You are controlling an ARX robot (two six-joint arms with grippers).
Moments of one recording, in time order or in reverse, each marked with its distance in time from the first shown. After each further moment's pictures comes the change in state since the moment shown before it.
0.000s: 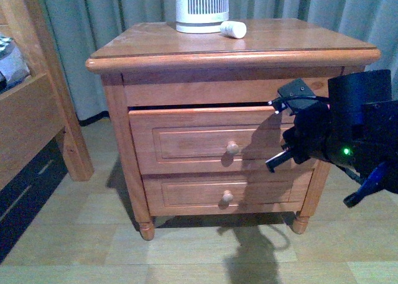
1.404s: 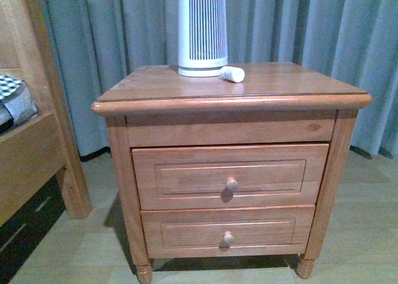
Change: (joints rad) left arm 0.000 0.000 0.000 0.000 0.000 0.000; right arm -0.124 -2.202 -1.079 -0.724 -0.040 0.391
